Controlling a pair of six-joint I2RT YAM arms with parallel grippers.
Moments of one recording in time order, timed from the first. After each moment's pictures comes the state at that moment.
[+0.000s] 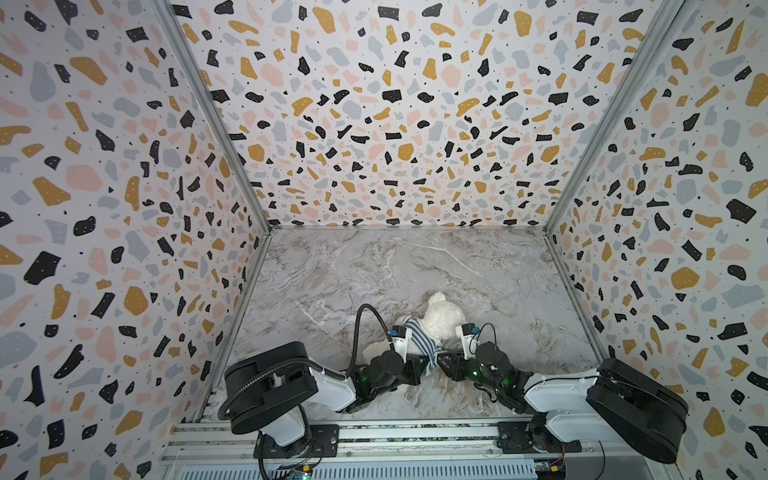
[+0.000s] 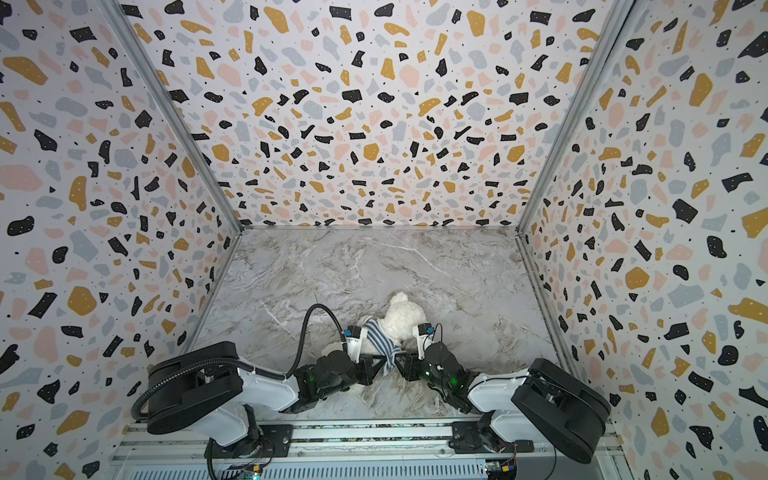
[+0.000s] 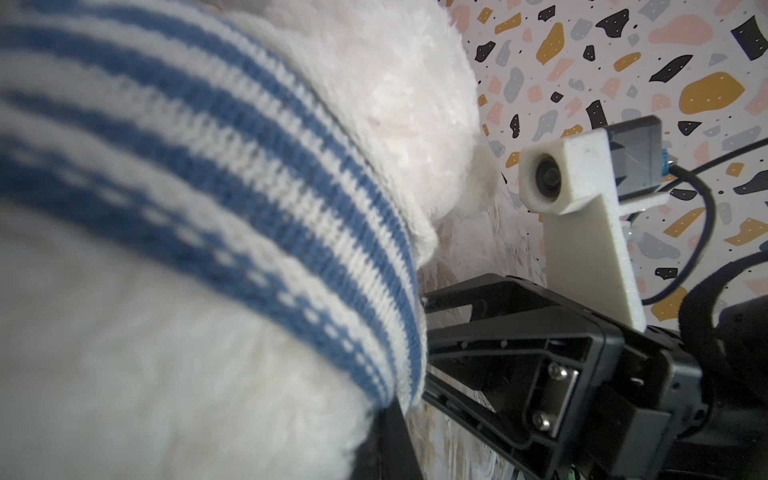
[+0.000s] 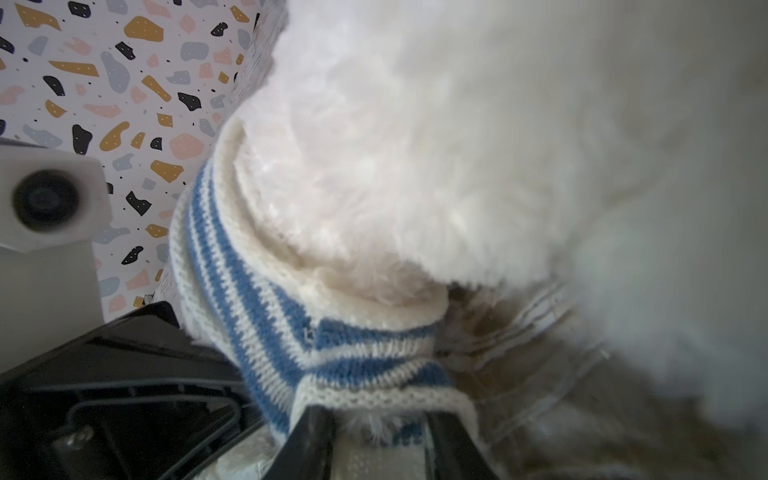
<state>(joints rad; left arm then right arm) -1.12 1.57 0.33 0.82 -0.07 -0.93 0.85 1.29 0.11 0.69 -0.10 0.80</state>
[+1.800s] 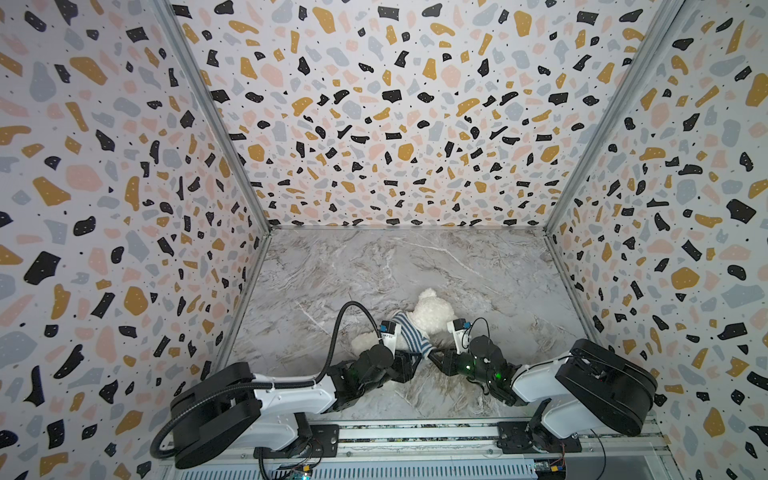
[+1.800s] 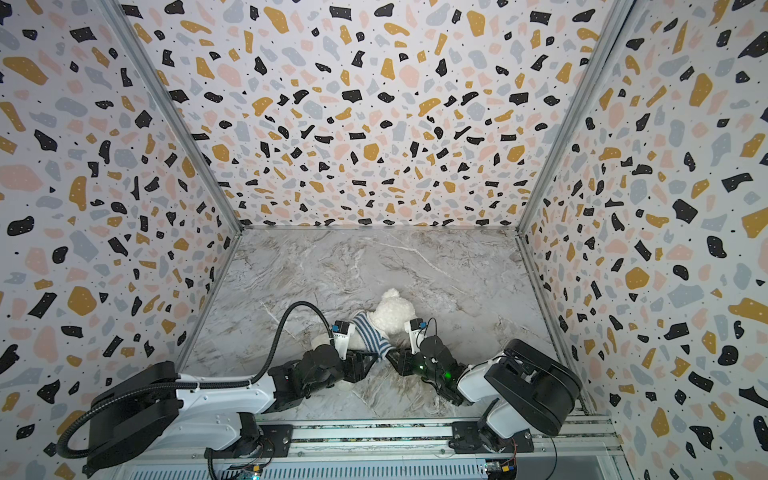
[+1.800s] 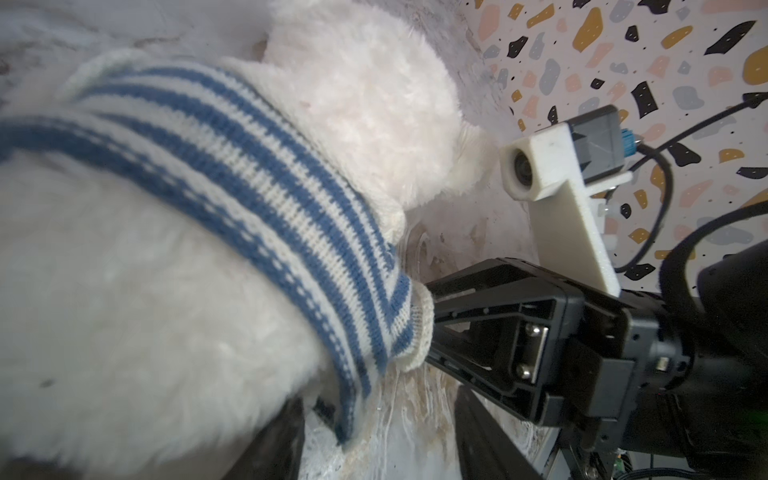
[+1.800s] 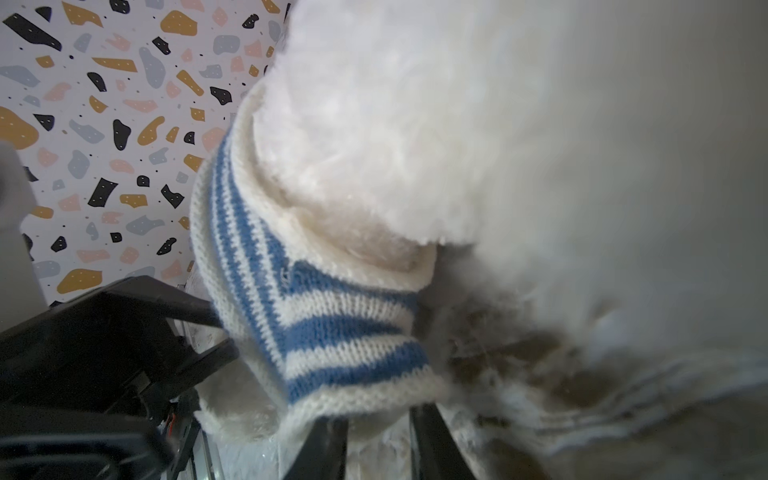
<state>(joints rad) -1.05 1.23 0.33 0.40 -0.11 -0.79 0.83 1.47 0.18 0.85 -0.21 0.78</state>
